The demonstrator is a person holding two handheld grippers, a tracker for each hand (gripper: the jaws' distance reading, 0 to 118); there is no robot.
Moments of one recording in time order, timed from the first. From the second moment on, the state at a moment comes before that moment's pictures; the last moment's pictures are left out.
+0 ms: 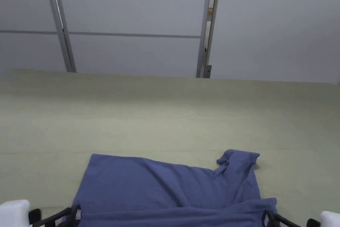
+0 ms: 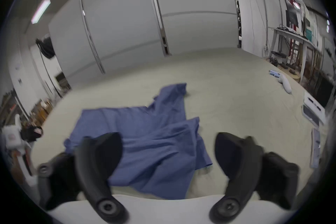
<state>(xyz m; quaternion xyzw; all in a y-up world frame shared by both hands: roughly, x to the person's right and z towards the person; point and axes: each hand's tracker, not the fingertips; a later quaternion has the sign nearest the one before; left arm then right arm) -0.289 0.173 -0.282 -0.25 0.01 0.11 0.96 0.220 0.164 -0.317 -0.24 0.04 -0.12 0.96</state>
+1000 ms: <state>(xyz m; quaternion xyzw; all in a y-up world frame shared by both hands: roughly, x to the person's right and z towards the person) -0.310 0.070 -0.342 -0.50 0.08 0.14 0.85 0.195 0.171 -0.252 -0.27 0.06 -0.11 0.96</state>
